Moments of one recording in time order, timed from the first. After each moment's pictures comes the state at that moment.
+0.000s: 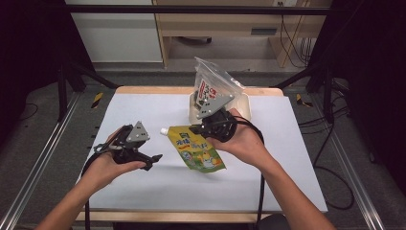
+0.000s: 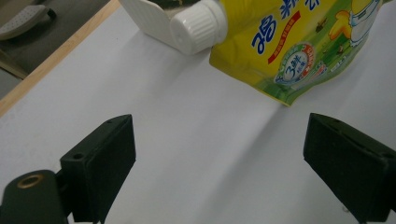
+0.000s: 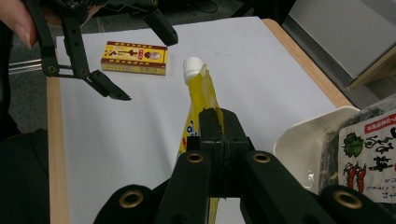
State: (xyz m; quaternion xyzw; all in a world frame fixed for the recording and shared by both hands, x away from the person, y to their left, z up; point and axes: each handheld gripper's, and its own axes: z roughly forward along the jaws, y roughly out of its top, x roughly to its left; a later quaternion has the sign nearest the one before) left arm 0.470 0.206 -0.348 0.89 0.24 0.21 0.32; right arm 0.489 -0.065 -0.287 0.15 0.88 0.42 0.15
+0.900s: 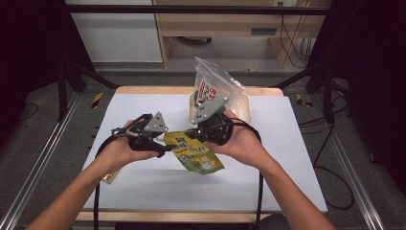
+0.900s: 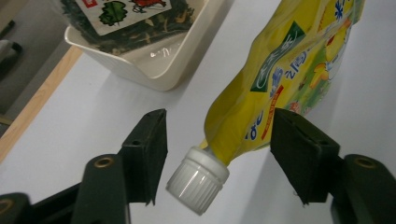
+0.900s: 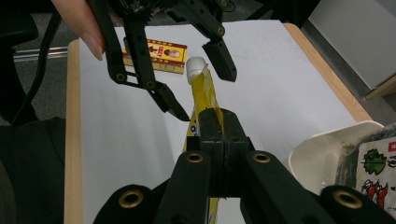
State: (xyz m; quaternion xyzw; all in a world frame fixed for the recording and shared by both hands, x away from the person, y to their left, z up) left arm 0.497 0.167 -0.332 0.92 0.15 0.17 0.31; right arm 0.481 -0.057 -0.285 0.12 0.89 0.41 0.13
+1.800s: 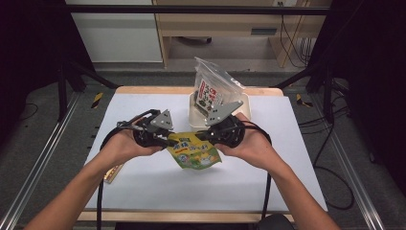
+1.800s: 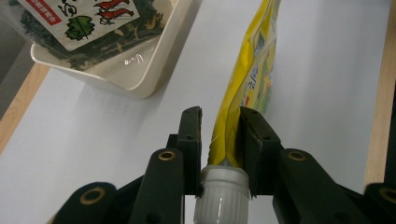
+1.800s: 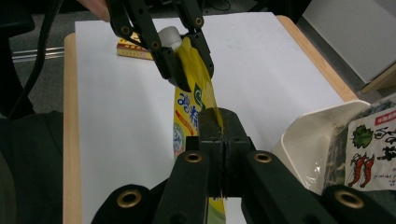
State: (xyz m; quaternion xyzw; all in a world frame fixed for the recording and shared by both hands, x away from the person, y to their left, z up) left arm 0.499 0.151 -0.309 0.95 0.10 0.14 0.27; right arm 0.479 -0.084 -0.293 0.13 0.89 0.41 0.14
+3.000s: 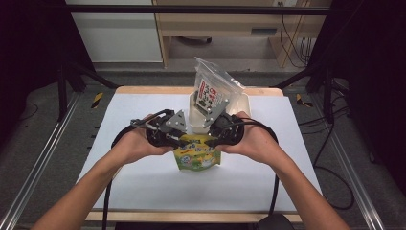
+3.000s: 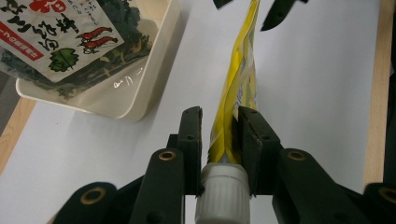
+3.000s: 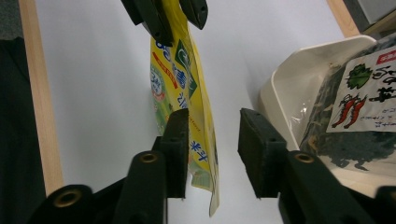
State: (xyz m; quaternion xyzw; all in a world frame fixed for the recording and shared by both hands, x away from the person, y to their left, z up) left arm 0.498 0.121 -0.307 0.95 0.07 0.14 0.28; right arm 0.495 -0.082 -0.301 0.13 0.94 0.27 0.14
